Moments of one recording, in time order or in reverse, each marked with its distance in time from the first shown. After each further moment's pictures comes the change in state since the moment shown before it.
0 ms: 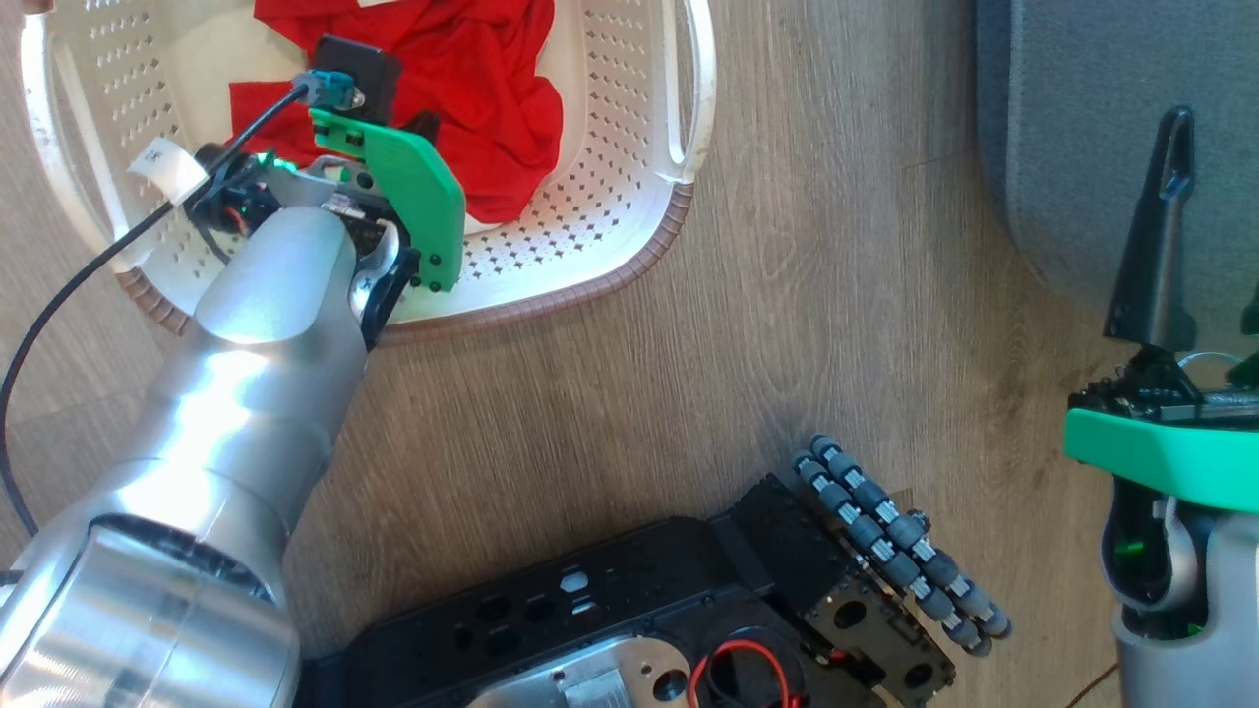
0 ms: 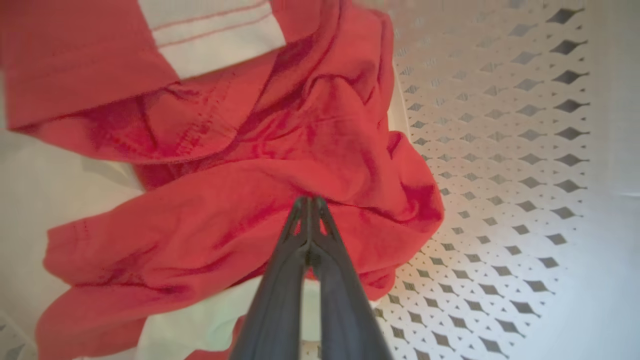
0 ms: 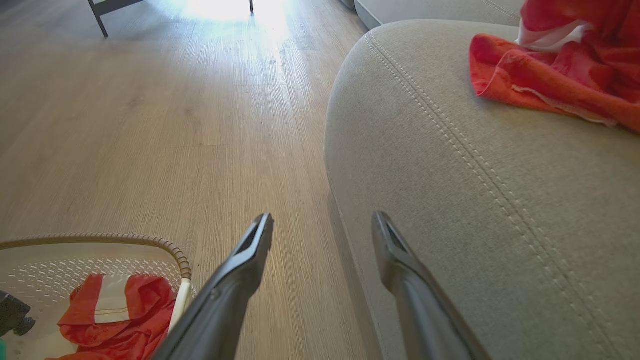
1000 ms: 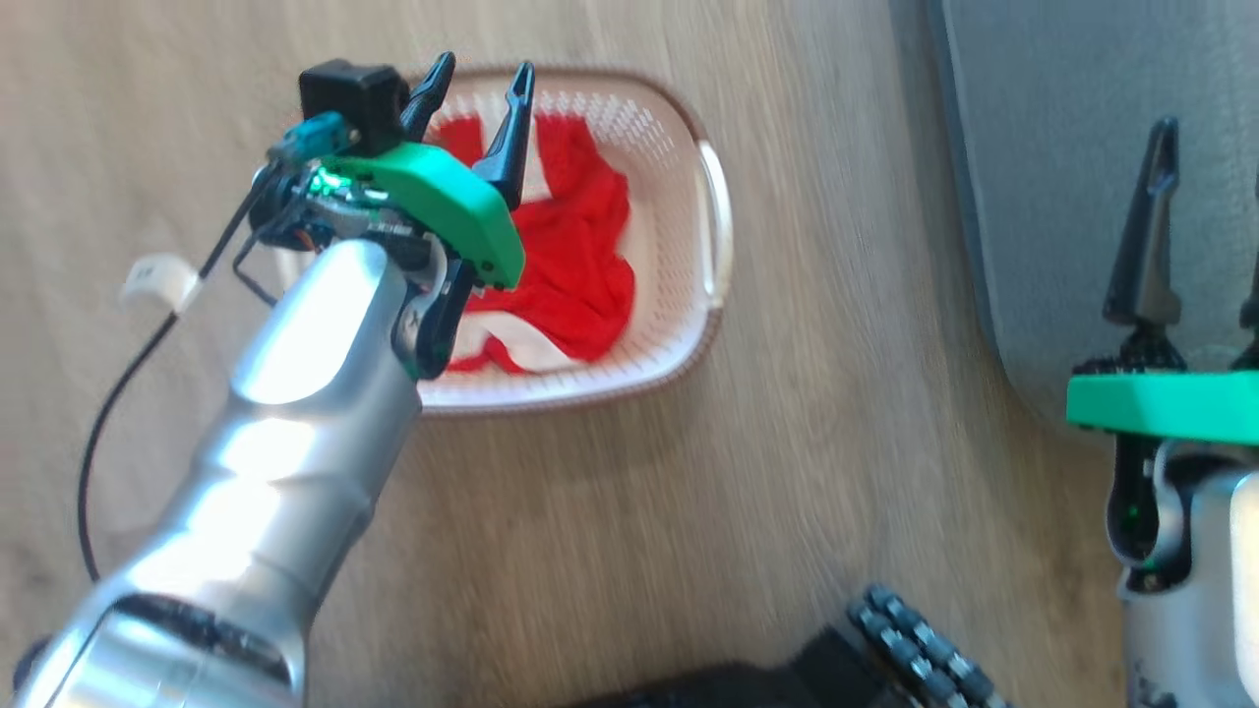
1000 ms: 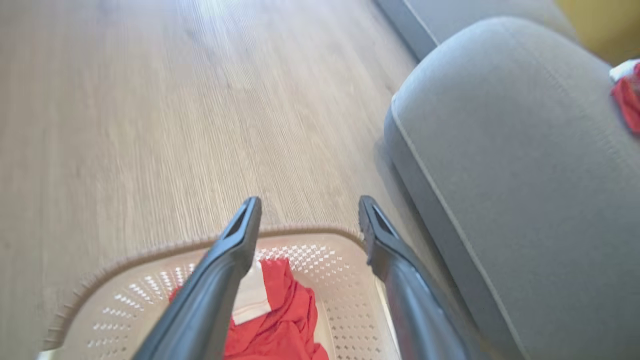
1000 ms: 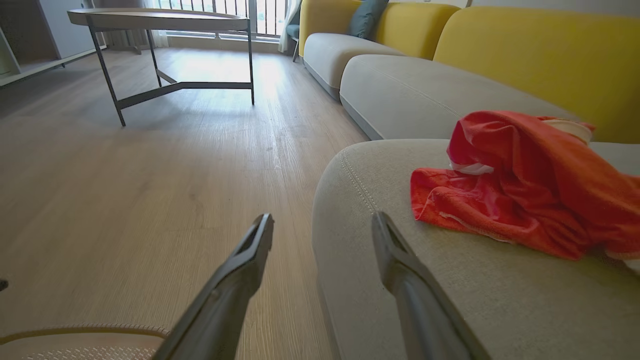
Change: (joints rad) left arm 0.157 0.007 0.079 -0.338 -0.139 0.072 -0.198; right arm -0.069 0.000 -0.072 0.211 -0.102 0.000 0.000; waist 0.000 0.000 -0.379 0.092
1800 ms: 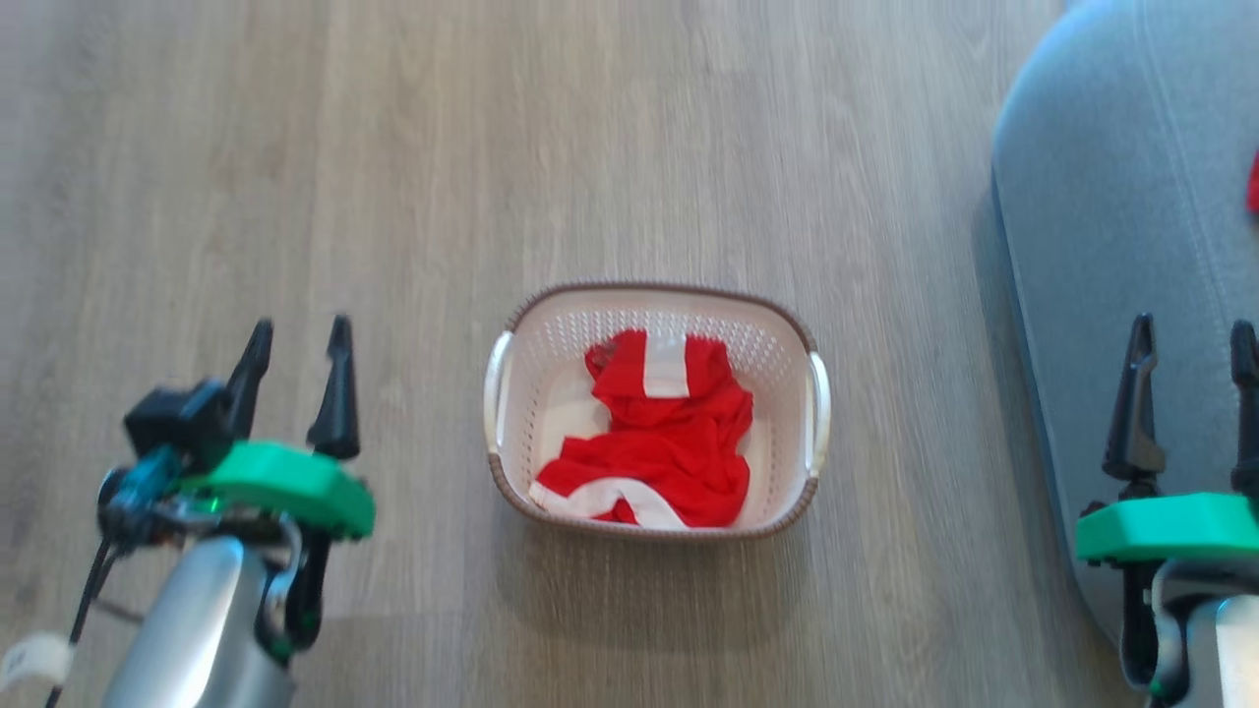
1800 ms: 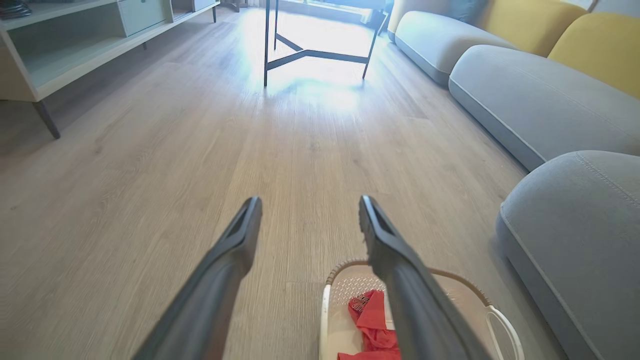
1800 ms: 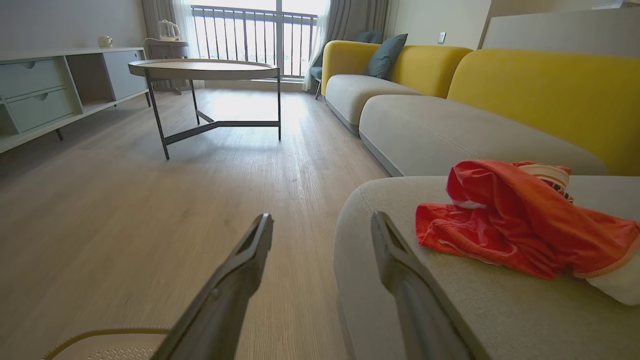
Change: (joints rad) left arm 0.659 0.158 0.376 -0.535 0.209 0.078 -0.003; right arm 0.210 0.000 -0.081 0.114 -0.074 0.000 0.000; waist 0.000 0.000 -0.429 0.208
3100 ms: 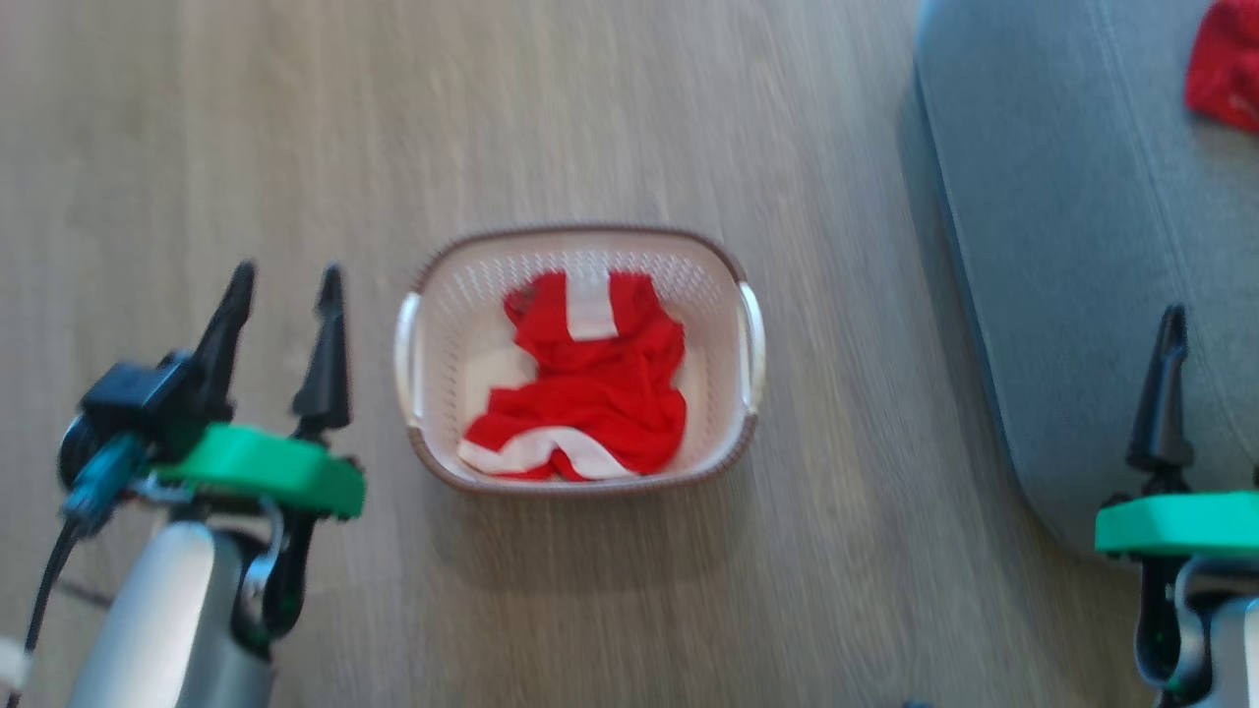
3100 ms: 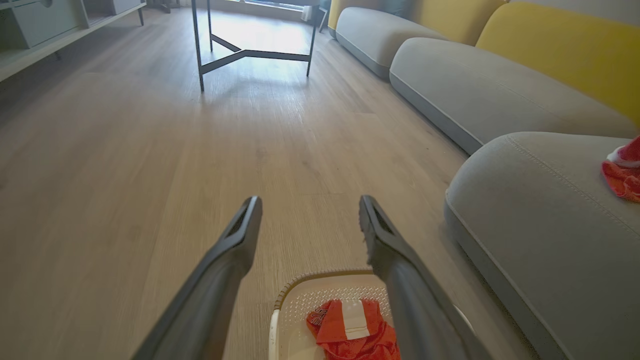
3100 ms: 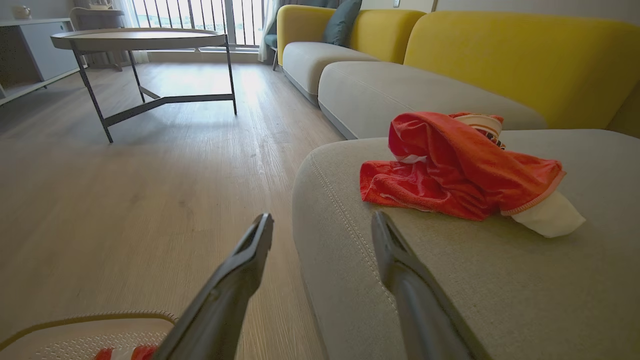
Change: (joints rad) left arm 0.063 0.030 0.049 -0.266 0.061 -0.022 0.066; right arm 0.012 0.002 -0.021 -0.042 0.066 0.000 0.000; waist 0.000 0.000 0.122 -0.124
